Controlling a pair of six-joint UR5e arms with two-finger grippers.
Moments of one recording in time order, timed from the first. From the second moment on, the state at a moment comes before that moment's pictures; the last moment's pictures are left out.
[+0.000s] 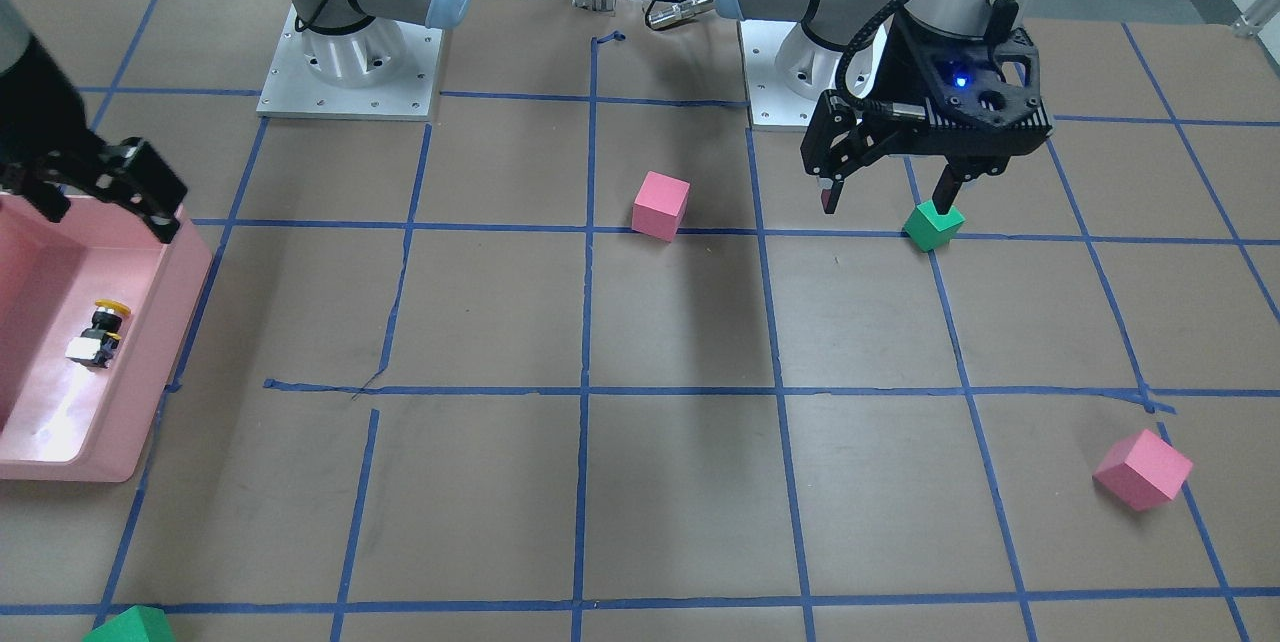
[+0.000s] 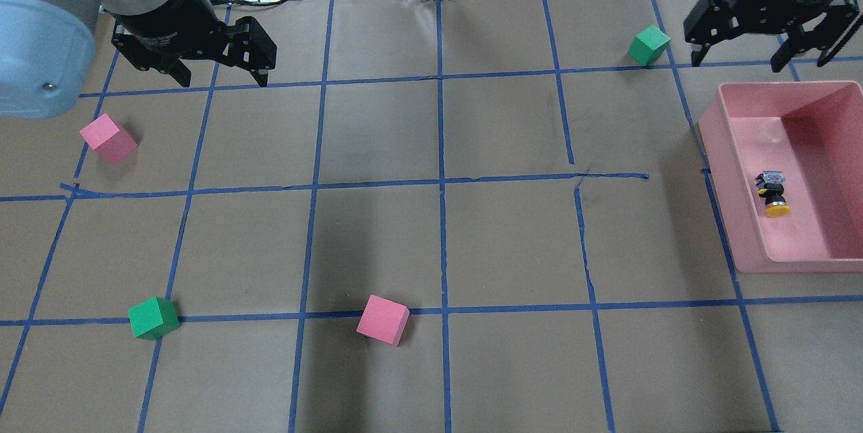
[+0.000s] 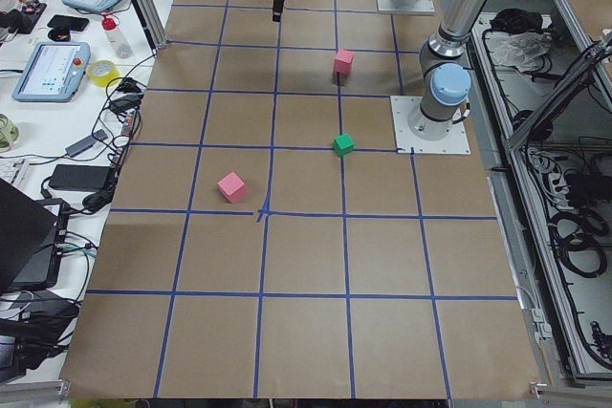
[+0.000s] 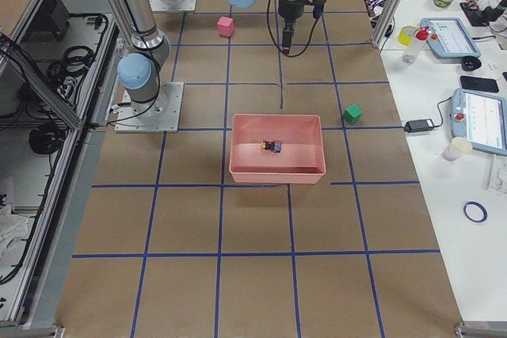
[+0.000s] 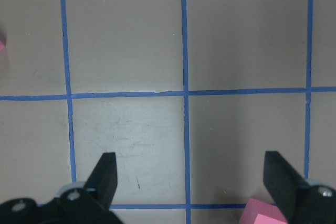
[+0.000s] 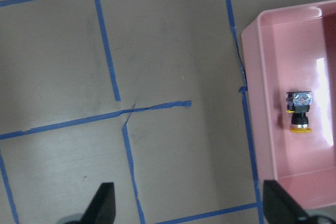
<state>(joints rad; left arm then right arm) -1.59 -1.56 -1.57 -1.41 1.62 0.00 1.30 -1.50 1.55 -1.63 -1.61 -0.08</state>
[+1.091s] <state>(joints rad) -1.59 -1.56 -1.57 -1.41 1.62 0.00 1.01 -1.30 1.86 -2.19 -1.60 -0.45</state>
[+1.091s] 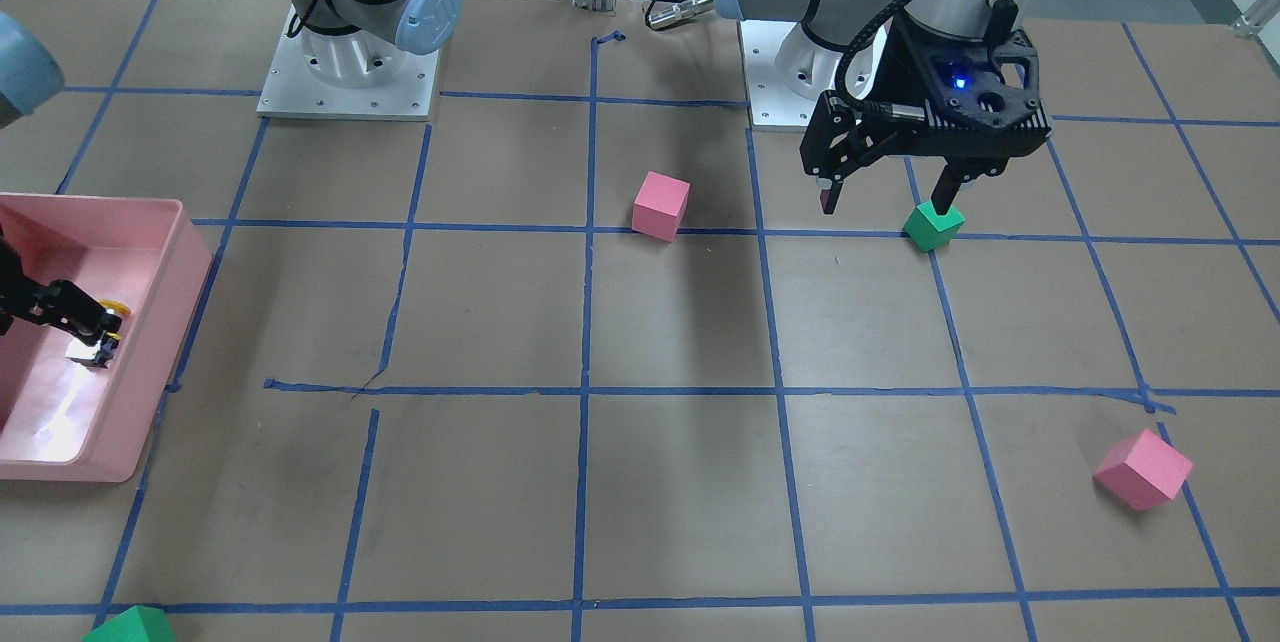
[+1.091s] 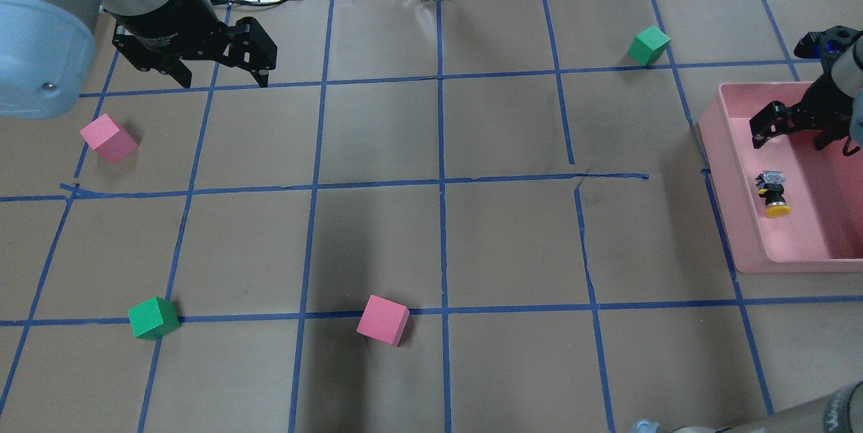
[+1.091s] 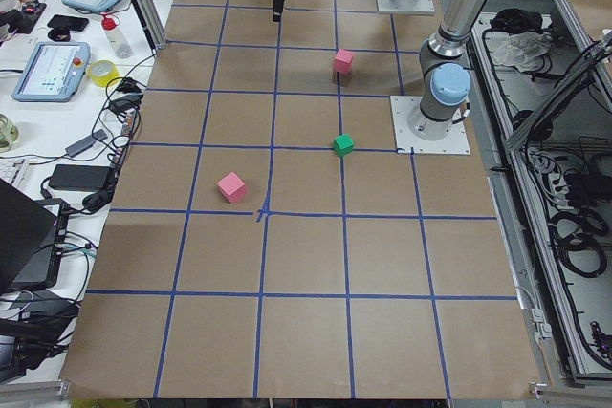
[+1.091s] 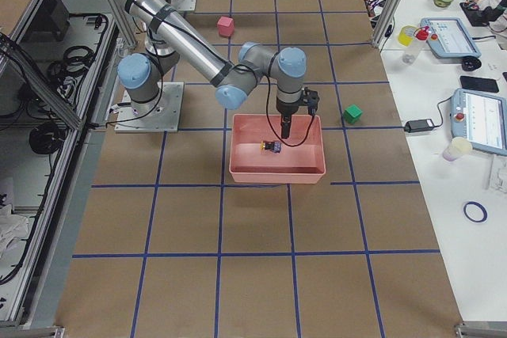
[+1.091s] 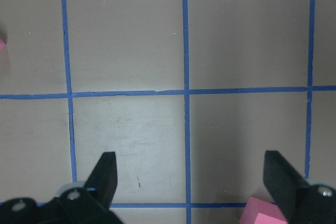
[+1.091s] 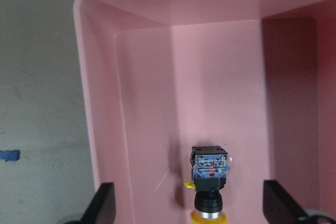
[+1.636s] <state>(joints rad) -1.59 -1.56 -1.57 -1.41 1.62 0.00 0.96 -1.21 1.87 -2.21 -1.60 -0.51</state>
